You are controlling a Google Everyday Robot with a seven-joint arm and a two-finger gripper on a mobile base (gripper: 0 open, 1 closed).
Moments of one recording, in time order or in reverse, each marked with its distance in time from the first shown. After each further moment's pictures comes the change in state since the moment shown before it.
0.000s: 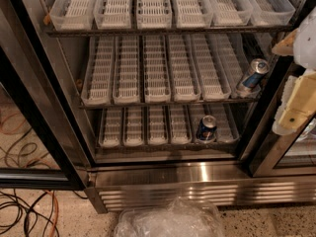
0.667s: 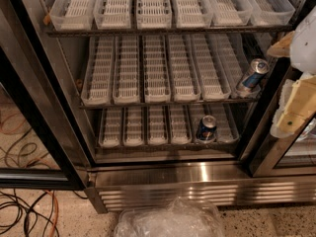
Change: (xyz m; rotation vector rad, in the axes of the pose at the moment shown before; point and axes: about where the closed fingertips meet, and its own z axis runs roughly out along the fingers) arm -0.005 0.004 0.004 0.005 -0.019 -0.041
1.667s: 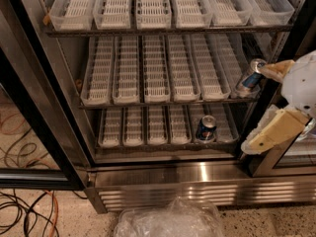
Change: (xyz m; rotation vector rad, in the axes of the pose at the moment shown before) arm -0.013 0.022 0.034 0.081 -0.296 0.147
